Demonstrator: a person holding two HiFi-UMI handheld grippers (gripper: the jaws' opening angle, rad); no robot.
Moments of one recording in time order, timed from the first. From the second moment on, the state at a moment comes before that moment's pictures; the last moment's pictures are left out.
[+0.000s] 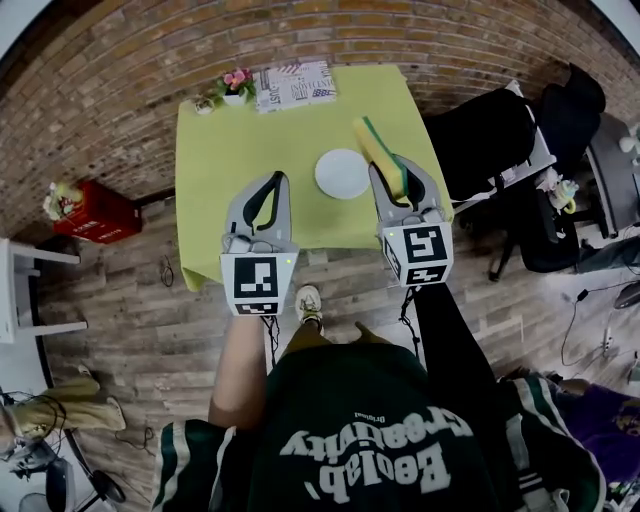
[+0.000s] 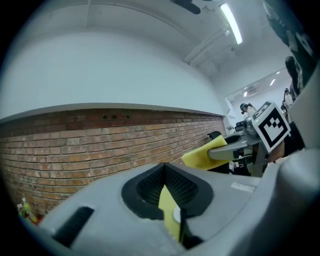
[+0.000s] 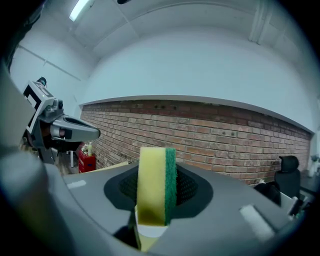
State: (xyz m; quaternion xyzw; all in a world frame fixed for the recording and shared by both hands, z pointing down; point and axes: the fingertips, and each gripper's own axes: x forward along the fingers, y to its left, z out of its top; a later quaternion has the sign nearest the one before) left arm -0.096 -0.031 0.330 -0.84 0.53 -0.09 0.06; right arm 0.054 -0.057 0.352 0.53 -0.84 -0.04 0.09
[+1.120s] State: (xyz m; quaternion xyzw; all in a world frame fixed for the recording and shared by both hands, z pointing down) left arm -0.126 -0.168 0.360 -0.88 0.48 -0.07 0.03; right arm 0.017 -0.149 0.394 0.55 -0.83 0.02 0.10
